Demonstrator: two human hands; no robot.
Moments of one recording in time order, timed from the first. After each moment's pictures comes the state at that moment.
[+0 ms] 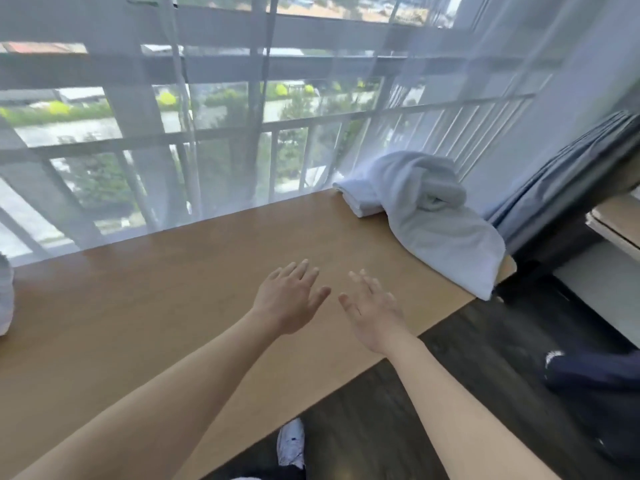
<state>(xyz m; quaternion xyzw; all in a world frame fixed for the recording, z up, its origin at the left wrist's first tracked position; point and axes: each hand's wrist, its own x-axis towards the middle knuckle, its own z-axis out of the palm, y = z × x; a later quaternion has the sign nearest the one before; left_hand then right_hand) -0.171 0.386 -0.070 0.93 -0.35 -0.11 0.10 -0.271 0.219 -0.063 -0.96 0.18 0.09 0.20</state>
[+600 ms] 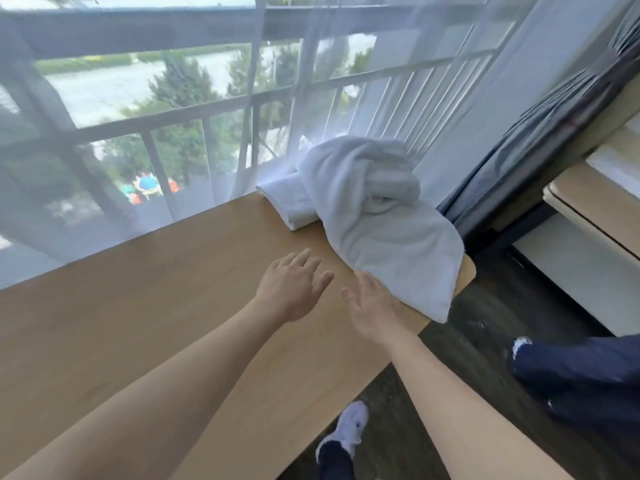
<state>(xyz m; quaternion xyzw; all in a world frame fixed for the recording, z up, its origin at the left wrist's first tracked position) -0.069 0.159 -0.094 0.89 -0.39 -0.16 0.15 -0.194 0.011 -0.096 -0.93 0.29 0.11 0.20</state>
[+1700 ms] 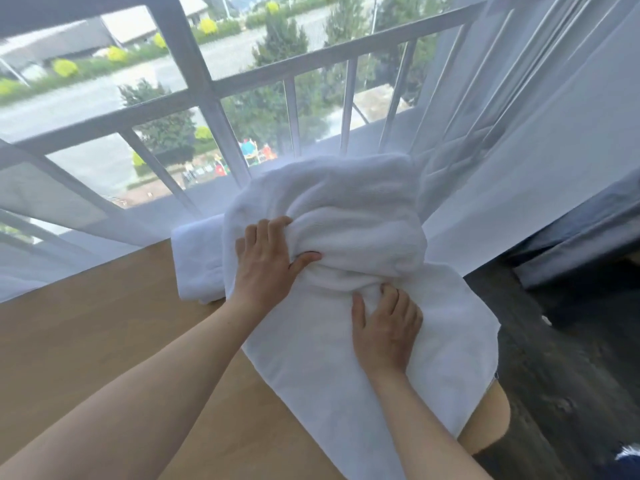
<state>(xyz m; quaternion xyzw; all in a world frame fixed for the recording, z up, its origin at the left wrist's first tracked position) 0.085 -0.119 -0.161 0.95 -0.19 0.06 0.25 -0.052 -0.274 -0.235 -0.93 0.30 -0.19 0.14</state>
